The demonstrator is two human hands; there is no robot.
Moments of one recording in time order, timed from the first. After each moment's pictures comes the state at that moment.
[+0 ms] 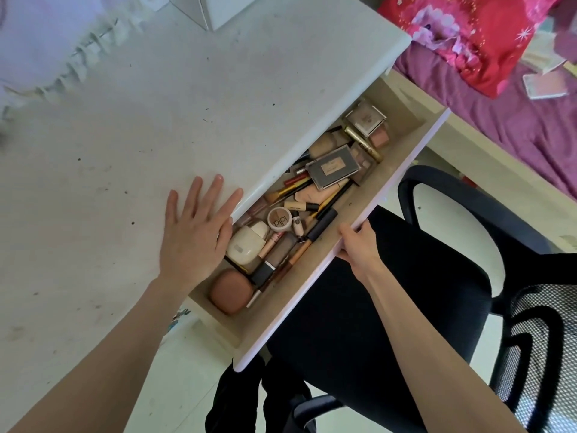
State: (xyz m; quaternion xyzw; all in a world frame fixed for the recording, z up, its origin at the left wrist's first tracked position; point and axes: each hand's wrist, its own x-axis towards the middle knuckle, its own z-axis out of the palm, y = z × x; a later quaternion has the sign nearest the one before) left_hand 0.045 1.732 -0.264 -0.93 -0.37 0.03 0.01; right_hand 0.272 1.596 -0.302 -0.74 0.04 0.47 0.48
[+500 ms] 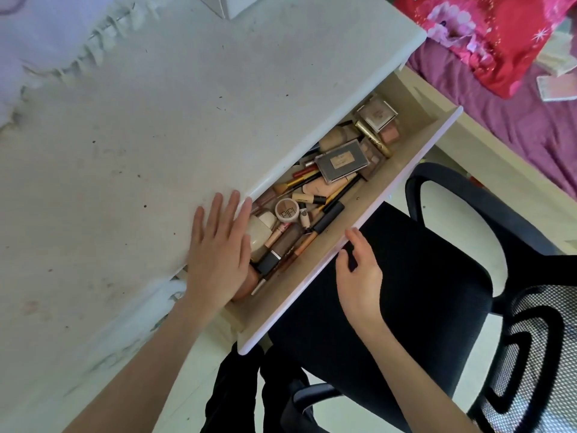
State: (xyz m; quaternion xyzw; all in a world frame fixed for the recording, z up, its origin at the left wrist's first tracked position) left_hand 0.042 1.682 -0.267 -0.91 -0.41 -0.04 -0.06; right_hand 0.207 1.550 -0.263 -0.83 -0.24 0.28 0.42
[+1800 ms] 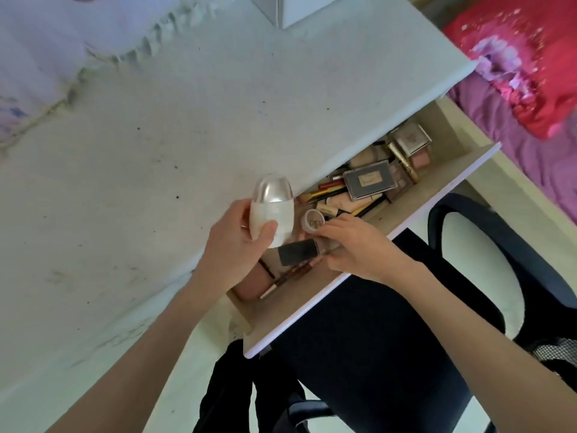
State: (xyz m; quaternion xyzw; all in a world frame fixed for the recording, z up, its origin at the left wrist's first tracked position) left_hand 0.052 1.692 -0.208 -0.70 -0.56 -0.15 -0.42; right_hand 0.257 1.631 -0.237 -0.61 -0.73 0.30 0.04
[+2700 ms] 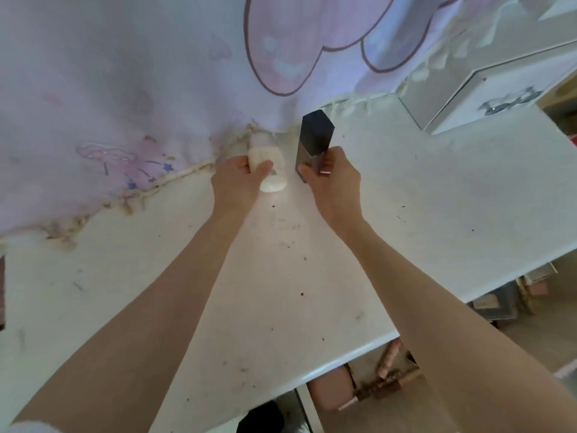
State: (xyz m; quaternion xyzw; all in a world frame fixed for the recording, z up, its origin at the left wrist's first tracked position) left_hand -0.057 1.935 -0.210 -0.48 -0.71 -0.33 -0.39; right_hand 0.077 1.916 -0.220 -0.71 -0.49 0.33 0.39
